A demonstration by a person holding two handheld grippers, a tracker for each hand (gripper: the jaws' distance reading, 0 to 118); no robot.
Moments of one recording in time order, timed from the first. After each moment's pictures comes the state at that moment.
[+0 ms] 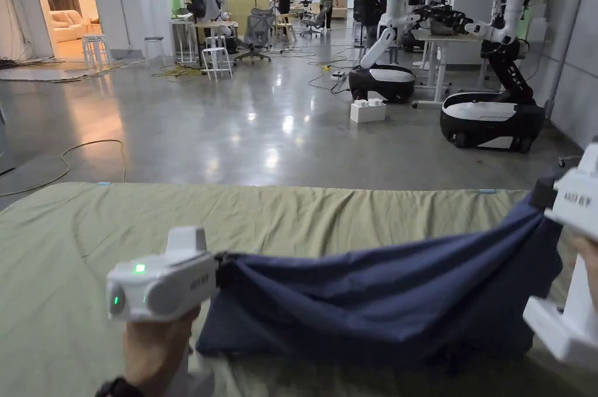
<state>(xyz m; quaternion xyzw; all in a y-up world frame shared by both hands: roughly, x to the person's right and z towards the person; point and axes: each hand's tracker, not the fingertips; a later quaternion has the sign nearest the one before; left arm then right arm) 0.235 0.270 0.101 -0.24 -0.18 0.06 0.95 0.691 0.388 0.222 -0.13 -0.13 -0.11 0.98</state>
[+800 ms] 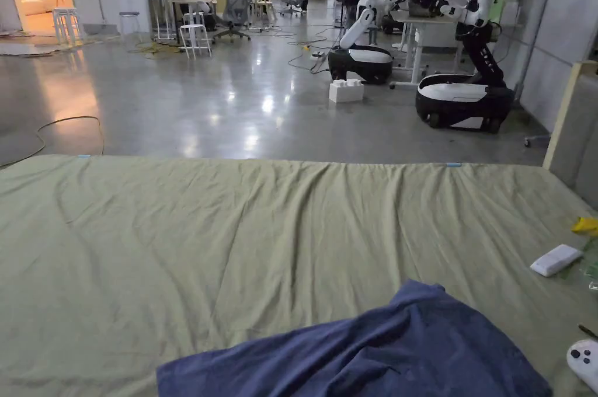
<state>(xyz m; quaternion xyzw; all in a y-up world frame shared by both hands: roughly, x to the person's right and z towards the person) 0.153 0.156 0.370 -0.43 -0.32 -0.04 0.84 0.687 0.179 0.549 -0.32 -0.14 -0.14 0.93</state>
